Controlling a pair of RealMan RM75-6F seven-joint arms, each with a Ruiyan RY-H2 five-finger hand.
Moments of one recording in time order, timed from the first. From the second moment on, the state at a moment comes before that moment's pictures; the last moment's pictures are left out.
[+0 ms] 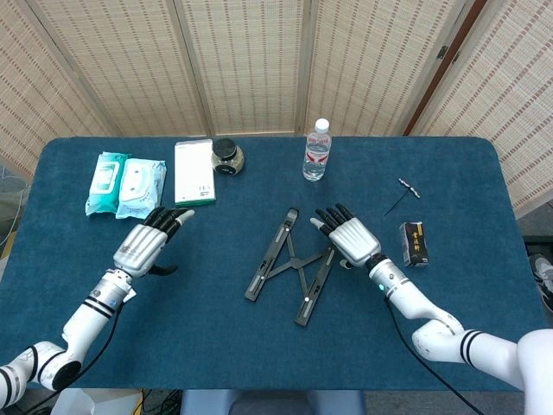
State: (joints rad) left arm -0.62 -1.34 -0.18 -1.46 1.42 0.97 0.04; right arm 0.76 -1.55 0.12 -1.16 -1.40 0.84 -0.26
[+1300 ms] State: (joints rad) left arm -0.76 -1.63 -0.15 -1.15 1.35 0.85 -0.08; right arm 0.86 -1.80 0.13 -0.85 -1.42 0.85 -0.22
